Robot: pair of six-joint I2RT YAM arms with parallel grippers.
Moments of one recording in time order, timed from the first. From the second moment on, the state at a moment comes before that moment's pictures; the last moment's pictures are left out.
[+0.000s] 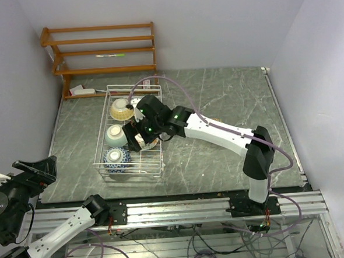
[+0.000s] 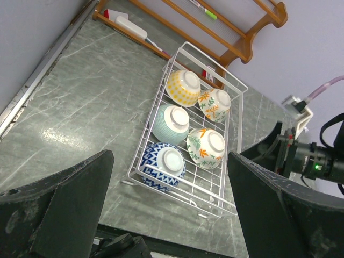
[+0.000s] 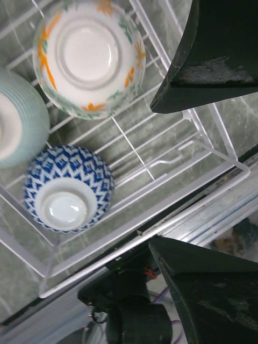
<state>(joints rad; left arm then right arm) -0.84 0.32 1.48 -1.46 -0.89 -0.82 1.01 1.87 1.74 -0.60 -0.15 0.32</state>
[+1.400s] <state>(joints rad) -0.84 0.32 1.48 -1.46 -0.89 -0.82 0.95 2.02 1.62 -0.39 -0.04 0.38</state>
